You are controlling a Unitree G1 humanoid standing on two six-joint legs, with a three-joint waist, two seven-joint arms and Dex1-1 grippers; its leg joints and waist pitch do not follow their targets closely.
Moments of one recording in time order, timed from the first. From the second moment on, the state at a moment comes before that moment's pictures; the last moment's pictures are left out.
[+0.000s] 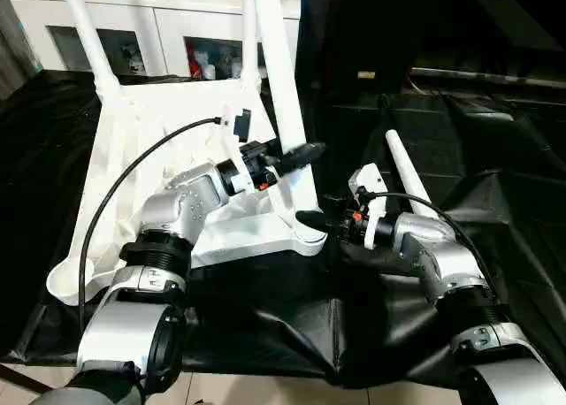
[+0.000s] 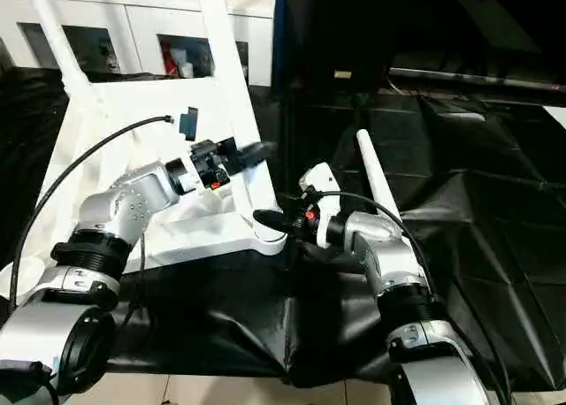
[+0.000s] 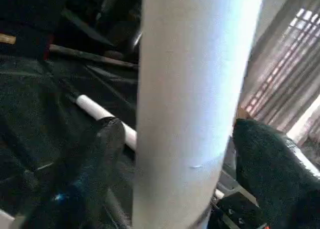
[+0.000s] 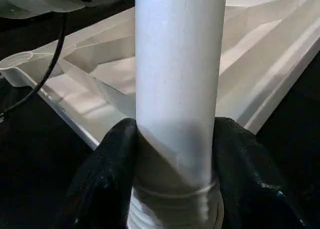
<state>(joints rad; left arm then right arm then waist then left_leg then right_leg) -0.84 0.14 0.13 0.74 -0.45 0.40 -0.94 -0.58 -0.21 0.07 0.64 0.20 0.15 0.99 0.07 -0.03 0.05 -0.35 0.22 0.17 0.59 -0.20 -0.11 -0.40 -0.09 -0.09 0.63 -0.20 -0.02</state>
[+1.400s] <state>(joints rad) -0.85 0.15 0.08 0.59 -0.42 0.41 -0.93 -0.60 -0.23 0.08 0.63 0.20 0.19 0.99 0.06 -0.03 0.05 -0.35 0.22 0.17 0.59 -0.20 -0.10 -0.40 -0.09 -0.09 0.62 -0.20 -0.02</state>
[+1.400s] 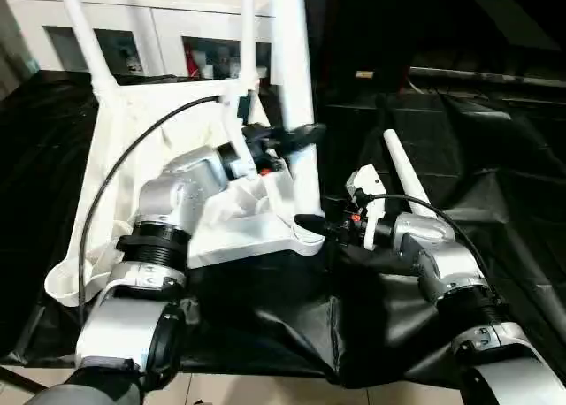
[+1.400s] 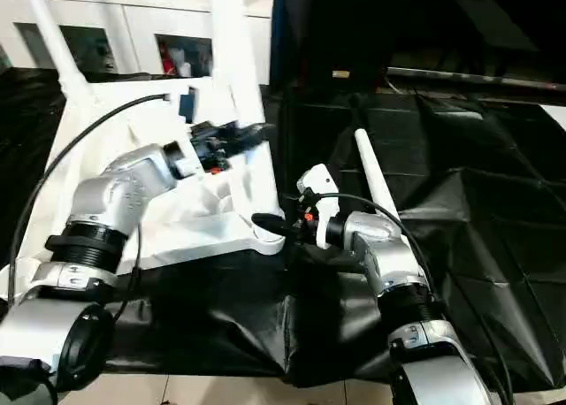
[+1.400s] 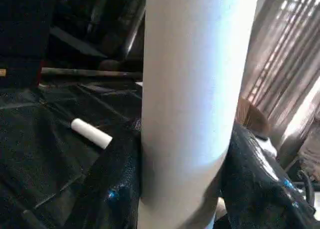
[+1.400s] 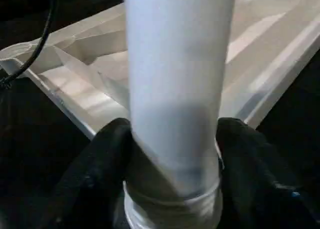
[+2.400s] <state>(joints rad) -0.83 0.14 0.00 0.48 -0.37 0.39 -0.88 -0.66 -0.22 0.11 0.56 0.20 0.32 0.96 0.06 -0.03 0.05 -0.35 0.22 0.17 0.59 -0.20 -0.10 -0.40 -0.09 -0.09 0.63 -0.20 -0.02</state>
